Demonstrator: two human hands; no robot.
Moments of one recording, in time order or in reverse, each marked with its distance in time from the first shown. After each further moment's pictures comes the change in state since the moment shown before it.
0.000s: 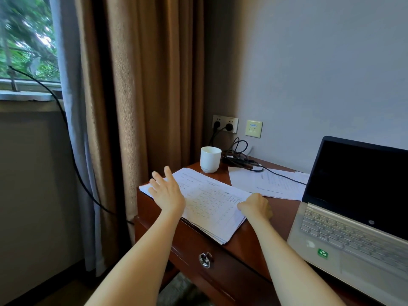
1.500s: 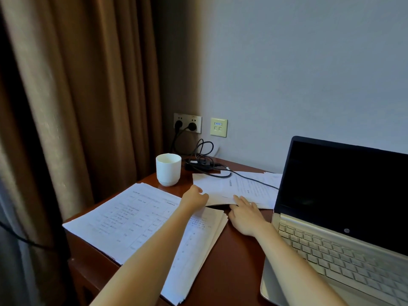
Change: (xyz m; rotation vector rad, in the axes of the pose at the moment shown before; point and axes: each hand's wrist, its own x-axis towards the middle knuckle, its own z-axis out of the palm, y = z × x) left_hand 0.025 0.159 0.069 -0.568 -0.702 0.230; right_hand 0.099 0.053 -0.025 -0.554 -0.251 -0.420
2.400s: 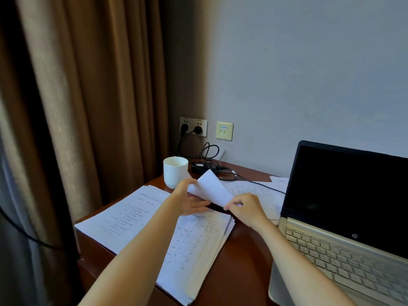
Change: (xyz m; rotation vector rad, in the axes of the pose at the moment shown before) left_hand -0.015 0.000 -0.049 -1.052 -0.222 -0.405; right_hand 0.001 -0.016 -0.016 0.728 0.299 -0.039
